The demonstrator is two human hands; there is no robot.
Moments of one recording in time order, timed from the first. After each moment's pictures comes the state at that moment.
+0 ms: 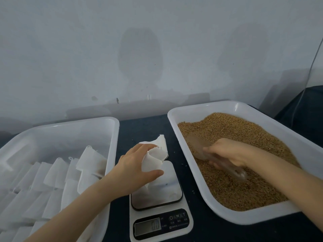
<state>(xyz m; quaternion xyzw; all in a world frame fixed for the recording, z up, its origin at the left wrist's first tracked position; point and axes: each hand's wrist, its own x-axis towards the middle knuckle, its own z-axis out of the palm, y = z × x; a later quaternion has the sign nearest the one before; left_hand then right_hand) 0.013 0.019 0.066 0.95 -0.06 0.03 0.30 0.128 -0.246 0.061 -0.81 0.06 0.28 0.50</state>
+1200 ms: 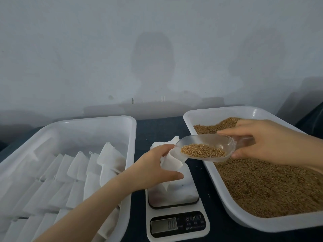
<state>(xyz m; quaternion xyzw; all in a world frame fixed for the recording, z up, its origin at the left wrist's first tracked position) 0.020 0.023 0.065 0.92 -0.07 -0.03 0.39 0.059 -0.250 0.159 -0.93 -0.28 0.05 0.23</state>
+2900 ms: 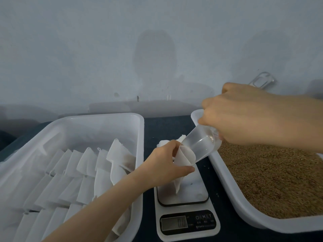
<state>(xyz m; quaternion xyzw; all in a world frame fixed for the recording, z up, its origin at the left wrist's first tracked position) 0.018 0.019 0.066 0.91 -0.05 0.00 0.42 0.031 -0.145 0.221 -0.84 -0.41 -0.11 -0.35</state>
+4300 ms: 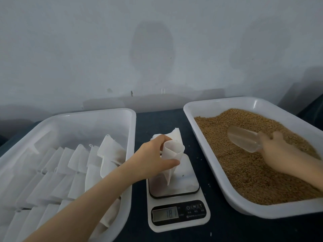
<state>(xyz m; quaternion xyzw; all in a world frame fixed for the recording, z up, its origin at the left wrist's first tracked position) 0.019 0.022 0.063 0.92 -0.05 -0.01 0.39 0.087 -0.294 0.072 -1.00 0.01 0.06 0.01</state>
